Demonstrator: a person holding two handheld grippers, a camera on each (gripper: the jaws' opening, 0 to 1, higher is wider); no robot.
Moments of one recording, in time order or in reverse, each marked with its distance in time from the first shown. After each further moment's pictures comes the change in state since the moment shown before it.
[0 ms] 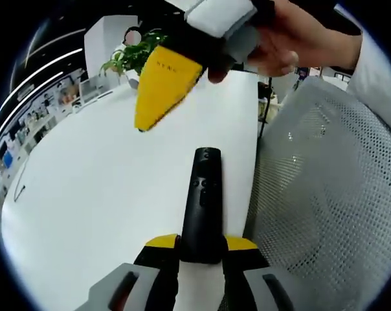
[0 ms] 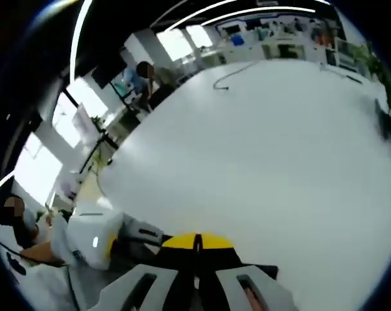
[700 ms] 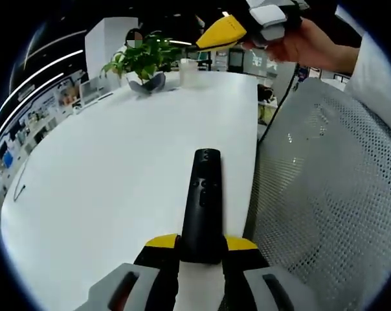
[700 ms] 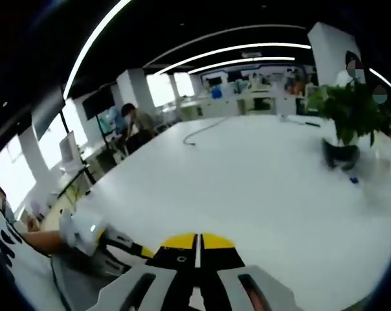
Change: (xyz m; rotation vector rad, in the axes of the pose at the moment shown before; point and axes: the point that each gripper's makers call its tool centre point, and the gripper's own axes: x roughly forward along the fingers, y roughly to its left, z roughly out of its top) left arm 0.001 0.001 0.002 -0.002 -0.015 0.001; right arm -0.088 -0.048 0.009 -0.041 -0.300 -0.242
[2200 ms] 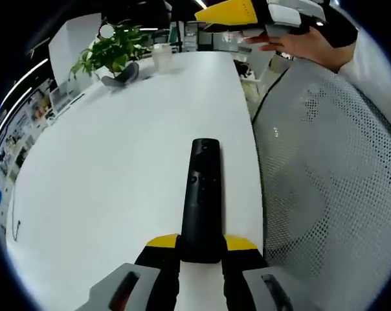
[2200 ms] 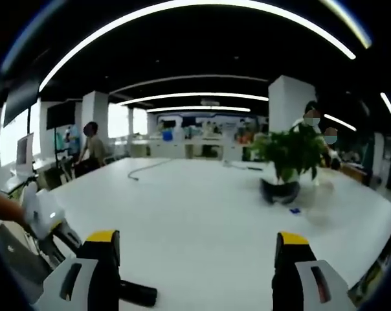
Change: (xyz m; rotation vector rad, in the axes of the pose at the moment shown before) left arm 0.004 0.030 0.002 0.183 0.150 -0.116; right arm -0.014 -0.060 0.009 -0.126 -0.253 -0.370
